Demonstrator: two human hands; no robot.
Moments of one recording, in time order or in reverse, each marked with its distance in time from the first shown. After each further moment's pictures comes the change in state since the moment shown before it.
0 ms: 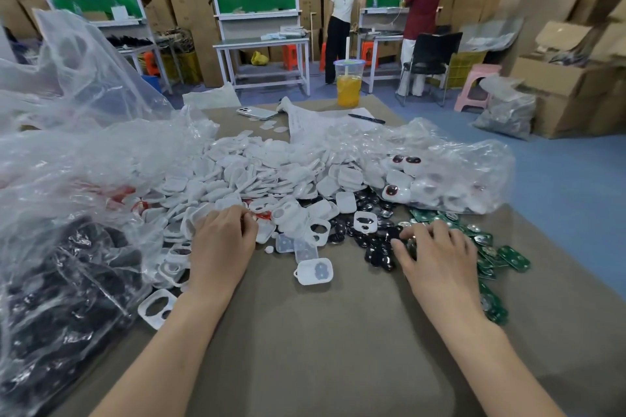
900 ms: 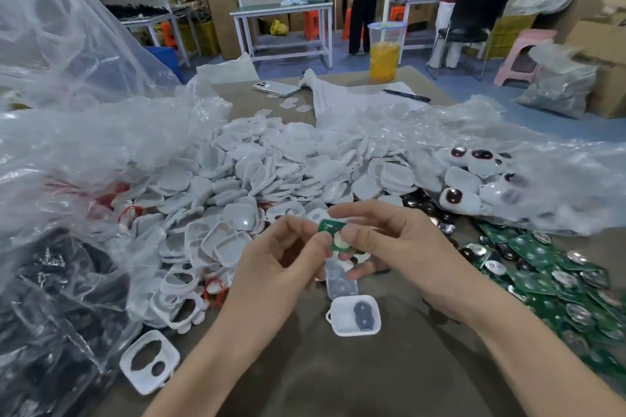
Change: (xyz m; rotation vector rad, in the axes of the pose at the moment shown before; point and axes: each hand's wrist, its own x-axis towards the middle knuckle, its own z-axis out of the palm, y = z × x) left_hand -0.005 0.039 -0.010 -1.069 -0.400 -0.217; right_hand 0.061 -0.090 0.000 1.534 -0.752 -0.181
